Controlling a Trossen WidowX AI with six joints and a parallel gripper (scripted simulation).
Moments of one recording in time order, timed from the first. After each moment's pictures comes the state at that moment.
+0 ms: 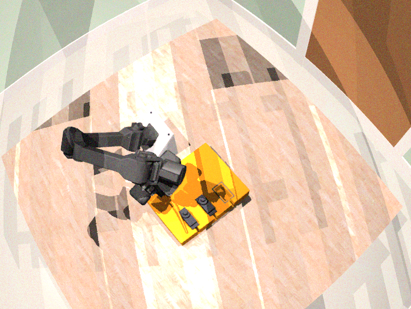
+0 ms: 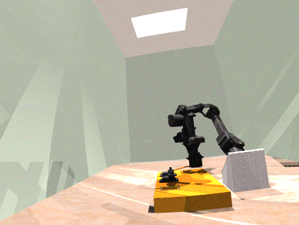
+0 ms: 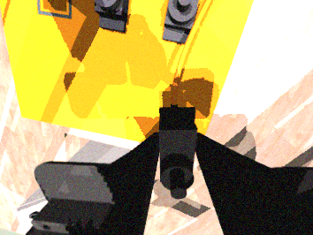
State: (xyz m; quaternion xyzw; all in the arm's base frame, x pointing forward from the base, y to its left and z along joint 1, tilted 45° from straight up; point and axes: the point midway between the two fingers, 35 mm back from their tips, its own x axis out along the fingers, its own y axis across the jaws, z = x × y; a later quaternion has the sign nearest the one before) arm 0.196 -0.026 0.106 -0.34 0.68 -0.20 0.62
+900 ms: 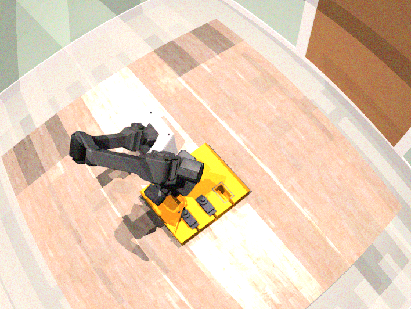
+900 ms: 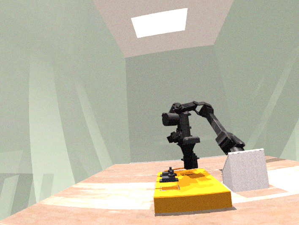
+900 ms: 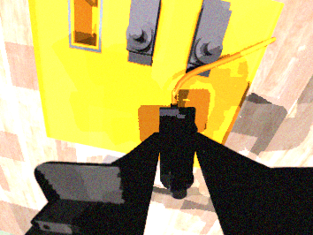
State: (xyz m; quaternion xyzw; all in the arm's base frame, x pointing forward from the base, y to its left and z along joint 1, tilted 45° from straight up) arm 0.227 0.003 0.083 -0.33 0.68 -0.20 0.62
